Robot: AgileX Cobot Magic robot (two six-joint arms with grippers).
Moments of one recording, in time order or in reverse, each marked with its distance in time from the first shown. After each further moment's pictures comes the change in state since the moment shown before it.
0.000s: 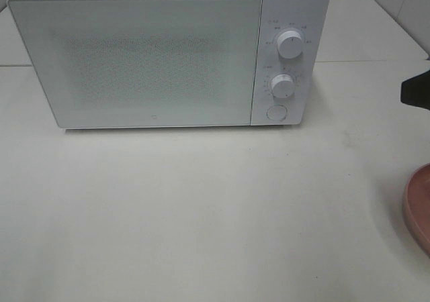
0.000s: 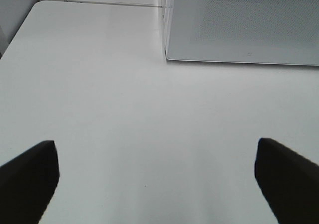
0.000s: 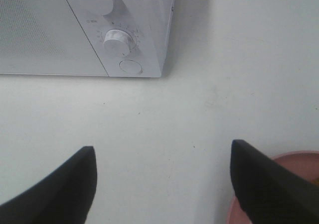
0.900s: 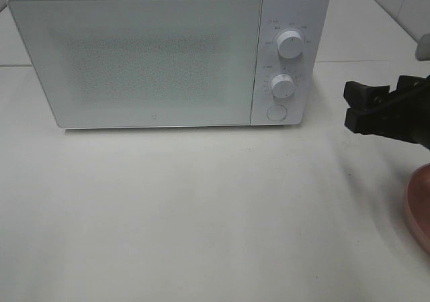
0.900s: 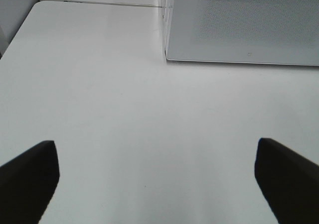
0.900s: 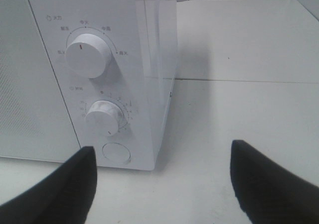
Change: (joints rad) left arm 0.000 0.000 0.000 0.000 -0.001 0.000; right arm 0.117 0.480 0.322 0.095 -1.212 -0.126
